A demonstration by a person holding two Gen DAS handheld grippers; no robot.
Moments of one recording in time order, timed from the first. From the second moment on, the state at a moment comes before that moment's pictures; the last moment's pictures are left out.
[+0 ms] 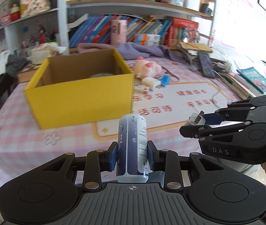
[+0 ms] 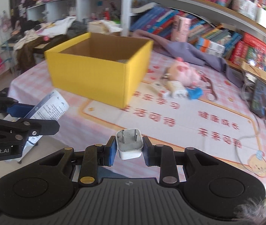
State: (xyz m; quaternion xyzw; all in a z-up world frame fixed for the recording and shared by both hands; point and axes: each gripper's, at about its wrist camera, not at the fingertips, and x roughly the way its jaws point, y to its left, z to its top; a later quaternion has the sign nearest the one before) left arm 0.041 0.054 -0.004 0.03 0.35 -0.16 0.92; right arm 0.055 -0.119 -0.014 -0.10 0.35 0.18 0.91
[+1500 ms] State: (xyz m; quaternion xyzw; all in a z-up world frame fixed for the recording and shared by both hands) left arm 0.145 0.131 0.051 -0.02 0.29 -0.08 0.95; right arm 0.168 -0.031 0.038 -0.14 0.27 0.32 0.90
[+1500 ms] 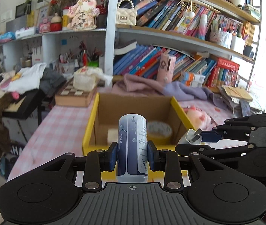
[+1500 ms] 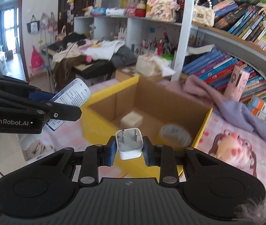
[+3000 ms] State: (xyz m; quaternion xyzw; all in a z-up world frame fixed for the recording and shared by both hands) left arm 0.292 0.083 -0.042 0.09 0.48 -0.13 0.86; right arm 0.425 0.071 -0.053 -0.19 0.47 0.33 0.80
